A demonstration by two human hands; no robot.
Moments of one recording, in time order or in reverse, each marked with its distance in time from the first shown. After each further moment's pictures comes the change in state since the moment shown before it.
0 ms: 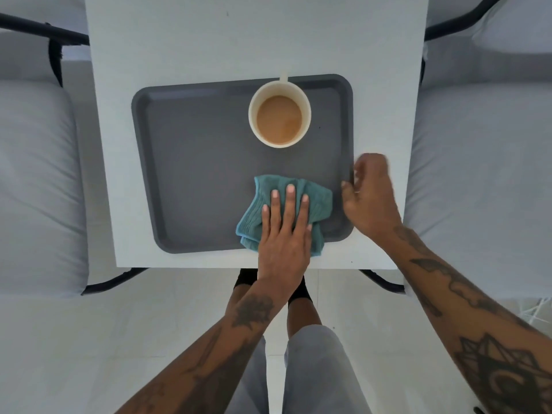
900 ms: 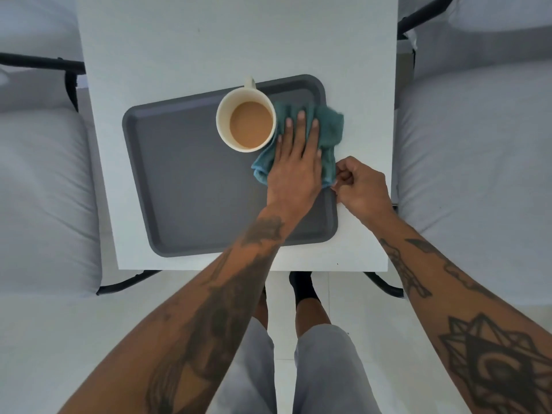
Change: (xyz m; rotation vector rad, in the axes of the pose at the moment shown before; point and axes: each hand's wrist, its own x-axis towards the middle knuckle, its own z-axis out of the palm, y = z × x) left_hand 0.128 0.047 -0.025 -0.043 0.043 0.070; right_hand 0.020 0.026 -0.018 0.289 -0.132 0.210
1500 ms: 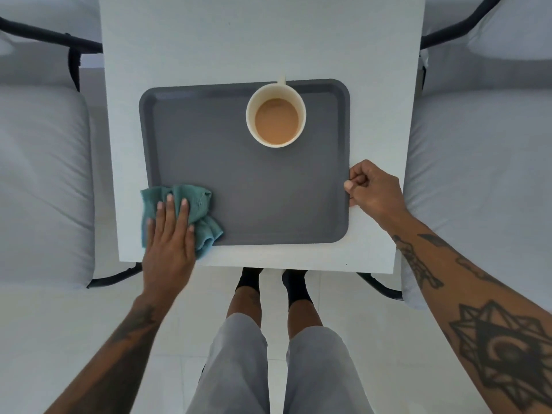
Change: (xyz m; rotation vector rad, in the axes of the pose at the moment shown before) left_hand -0.191 -0.200 -0.043 0.082 -0.043 -0.326; right_hand -0.003 -0.015 0.003 -0.132 -0.002 0.097
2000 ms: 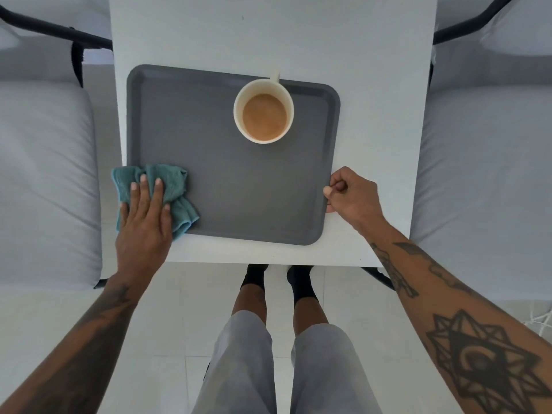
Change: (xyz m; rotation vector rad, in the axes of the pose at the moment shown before) left_hand 0.035 -0.062 -0.023 0.019 0.135 -0.016; right_hand -0.024 -0.022 0.055 0.127 -0.021 0.059
